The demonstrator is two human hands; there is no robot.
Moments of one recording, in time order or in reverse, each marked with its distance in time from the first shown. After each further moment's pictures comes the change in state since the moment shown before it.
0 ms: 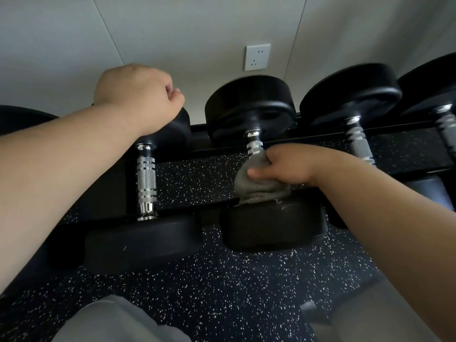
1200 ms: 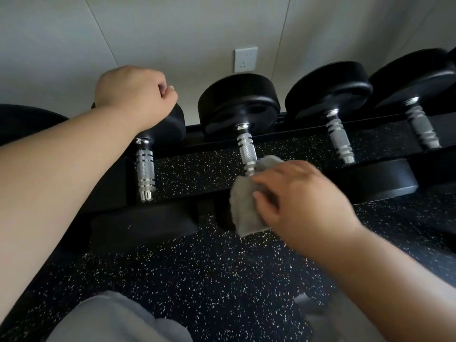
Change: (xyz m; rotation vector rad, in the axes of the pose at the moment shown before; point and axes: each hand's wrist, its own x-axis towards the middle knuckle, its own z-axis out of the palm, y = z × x) left_hand -0.011 -0.003 0.000 -0.043 0.088 0.011; right_hand -0.136 -0.039 0.069 -0.300 0.581 -0.079
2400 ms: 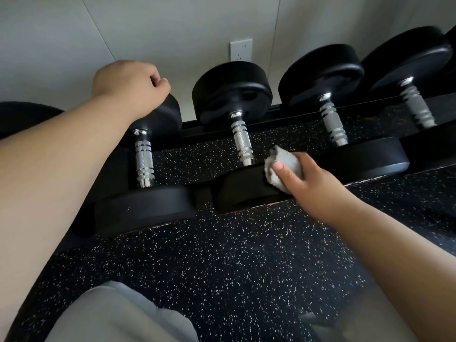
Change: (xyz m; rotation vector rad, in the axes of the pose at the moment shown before) left_hand 0.001 0.000 -0.006 -0.008 -0.131 -0.064; right_hand -0.014 0.045 0.012 0.545 -0.180 0.495
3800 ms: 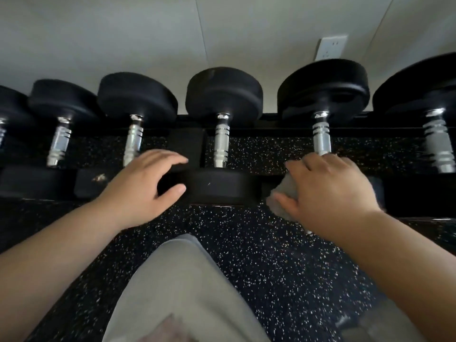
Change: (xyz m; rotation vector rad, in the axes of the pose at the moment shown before) left_hand -0.244 -0.107 -0.024 -0.272 -0.247 0.122; right_hand 0.004 -0.074 0.063 -0.959 0.167 -0.673
